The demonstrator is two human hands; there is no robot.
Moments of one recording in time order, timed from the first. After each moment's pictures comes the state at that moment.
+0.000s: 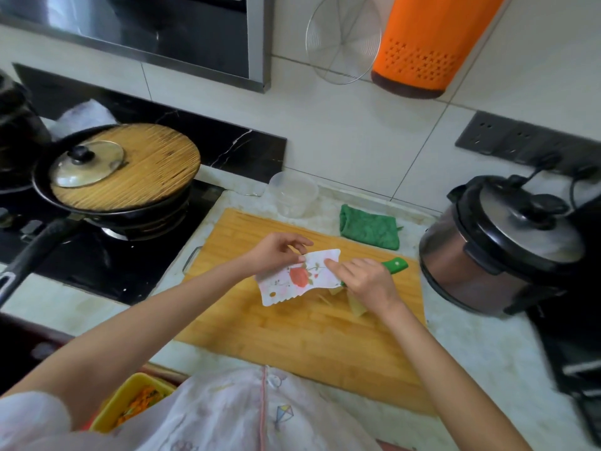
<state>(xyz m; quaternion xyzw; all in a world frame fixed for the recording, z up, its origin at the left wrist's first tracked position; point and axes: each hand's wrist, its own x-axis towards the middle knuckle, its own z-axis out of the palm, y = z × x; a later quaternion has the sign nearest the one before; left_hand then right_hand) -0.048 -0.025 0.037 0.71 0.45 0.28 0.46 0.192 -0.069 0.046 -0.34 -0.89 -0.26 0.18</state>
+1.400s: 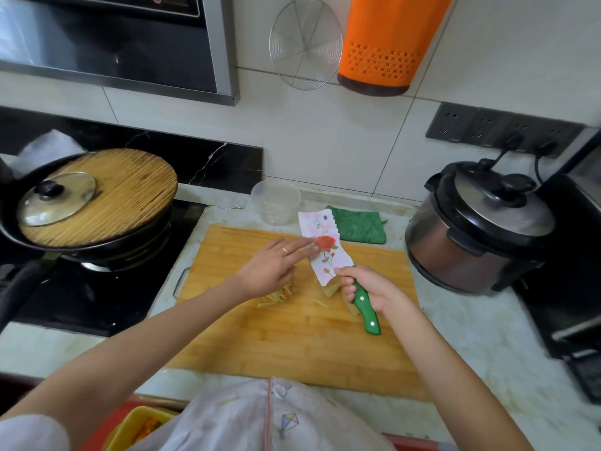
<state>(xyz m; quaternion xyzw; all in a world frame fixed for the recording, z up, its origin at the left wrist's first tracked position) -0.045 -0.015 0.019 0.93 0.27 0.25 -0.01 0.182 -0.072 0.061 -0.58 -0.26 0.70 0.33</state>
